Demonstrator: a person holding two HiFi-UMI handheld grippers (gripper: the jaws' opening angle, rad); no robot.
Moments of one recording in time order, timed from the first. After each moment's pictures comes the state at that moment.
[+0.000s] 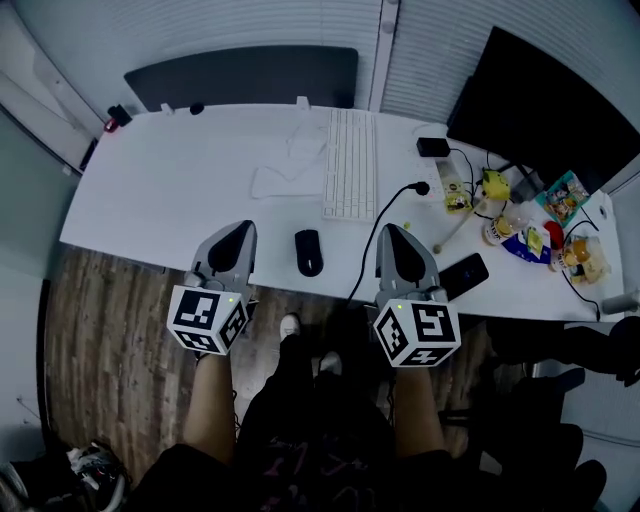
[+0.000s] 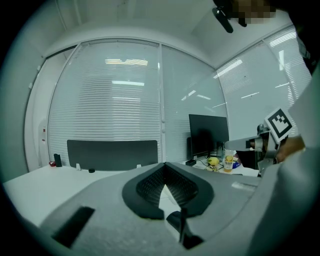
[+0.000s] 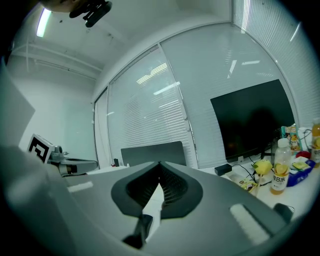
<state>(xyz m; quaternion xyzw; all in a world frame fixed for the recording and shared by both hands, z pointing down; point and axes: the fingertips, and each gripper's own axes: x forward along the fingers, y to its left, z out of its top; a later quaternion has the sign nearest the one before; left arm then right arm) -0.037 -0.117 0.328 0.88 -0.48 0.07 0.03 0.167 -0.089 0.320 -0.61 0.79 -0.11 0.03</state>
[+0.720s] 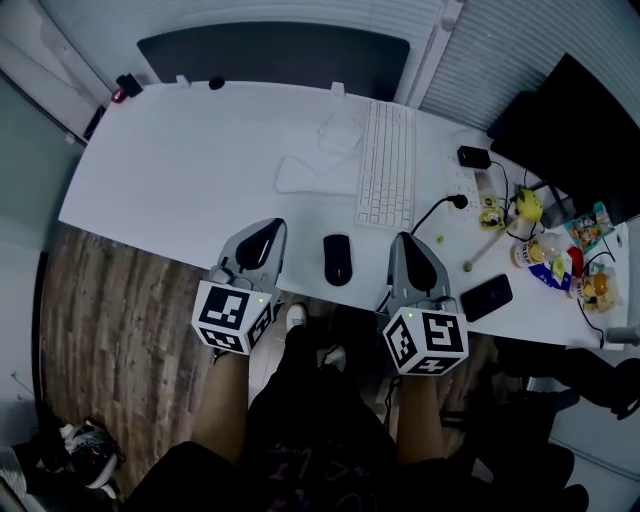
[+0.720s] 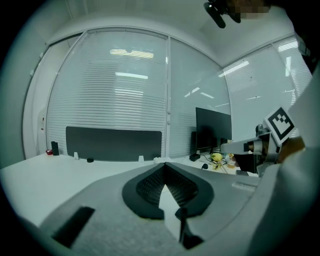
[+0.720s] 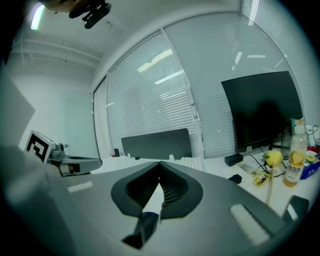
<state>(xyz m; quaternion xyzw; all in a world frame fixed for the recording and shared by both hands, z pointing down) -0.064 -0.164 0.373 0.87 -0.47 0.09 0.07 0.113 -0.141 0.363 -0.60 0.79 -0.13 -0.01</state>
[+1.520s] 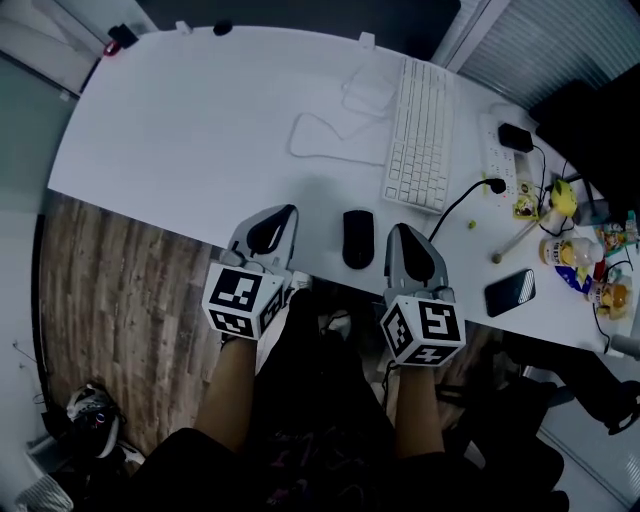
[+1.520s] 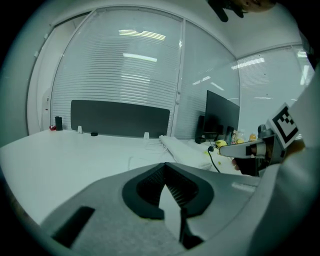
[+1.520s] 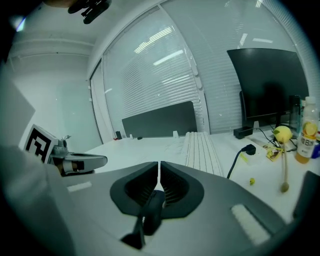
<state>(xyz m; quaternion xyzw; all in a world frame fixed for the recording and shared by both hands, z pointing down) -0.085 -0.184 0.467 0.85 -0.48 0.13 0.16 0.073 -0.164 0.458 -0.57 0.79 -0.21 -0.08</state>
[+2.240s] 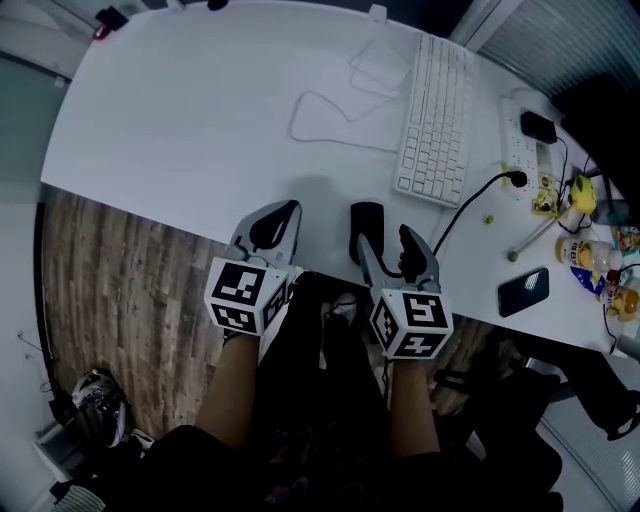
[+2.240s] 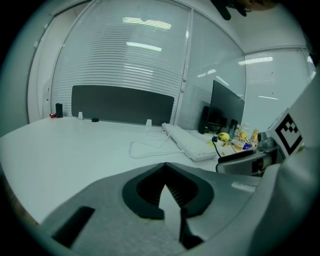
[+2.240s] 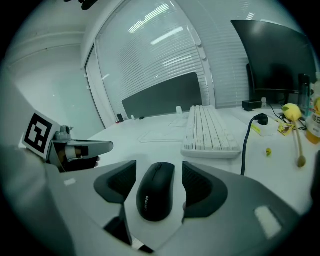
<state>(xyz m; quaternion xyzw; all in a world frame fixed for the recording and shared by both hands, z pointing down) -0.088 -0.192 0.514 0.84 -0.48 0.17 0.21 0.044 -0.160 0.534 -0.53 0.78 -0.29 -0.16</state>
